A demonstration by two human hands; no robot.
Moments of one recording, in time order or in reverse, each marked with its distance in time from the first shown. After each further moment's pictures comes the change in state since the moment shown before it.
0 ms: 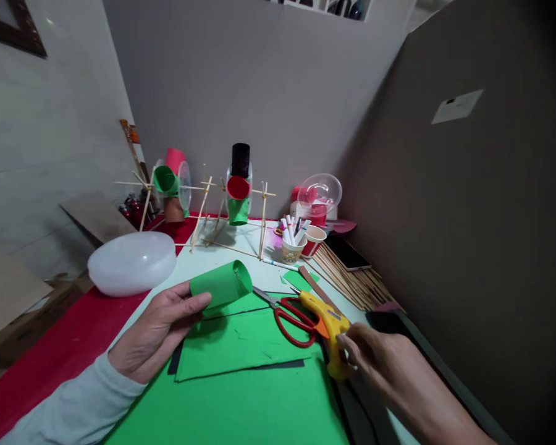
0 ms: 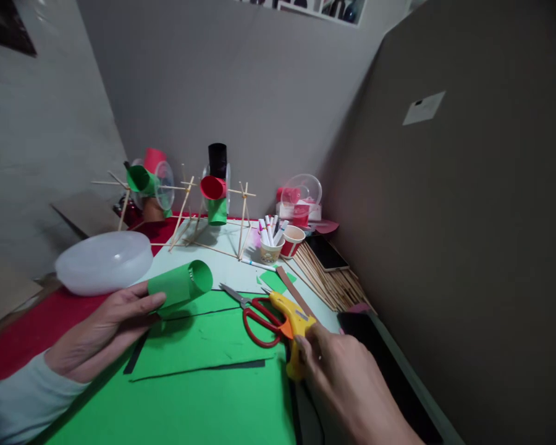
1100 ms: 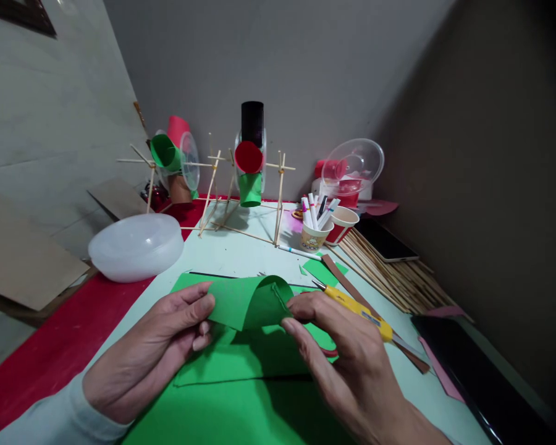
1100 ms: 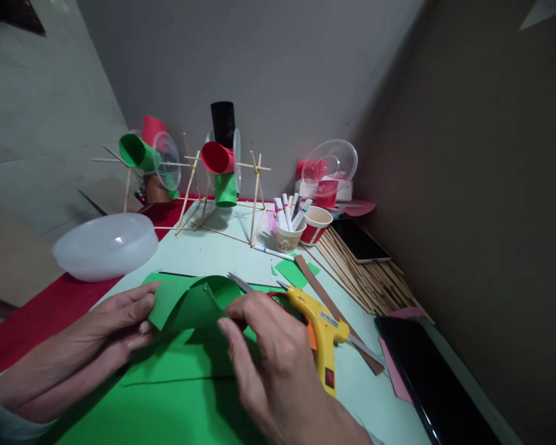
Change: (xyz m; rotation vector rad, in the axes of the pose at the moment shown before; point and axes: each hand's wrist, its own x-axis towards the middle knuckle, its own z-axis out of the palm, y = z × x) left_hand -0.005 -0.011 0.012 -0.018 0.305 -0.073; right_hand 0.040 -0.068 0.054 0.419 0.344 -0.664
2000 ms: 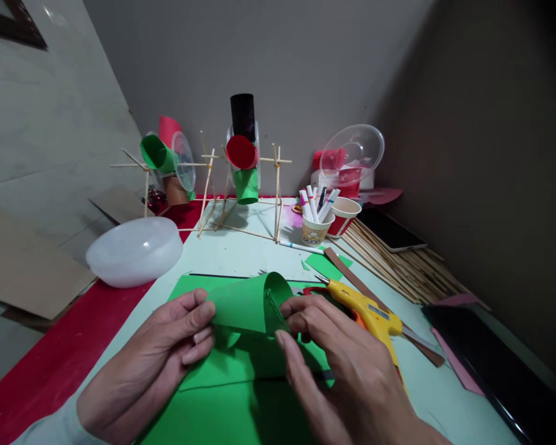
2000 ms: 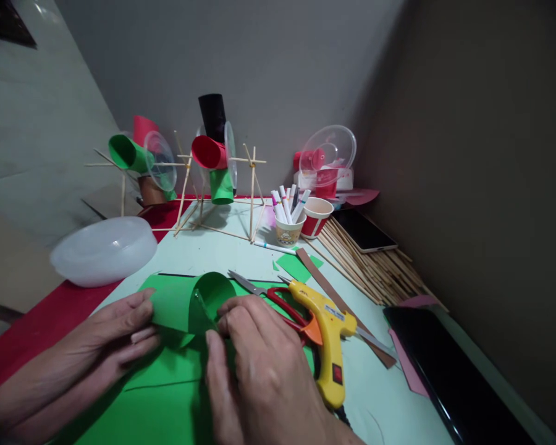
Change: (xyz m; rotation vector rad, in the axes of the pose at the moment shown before) left_hand -0.003 -0.006 -0.002 0.006 -0.040 -0.067; right_hand -0.005 -0.009 0.010 -0.056 0.030 -0.051
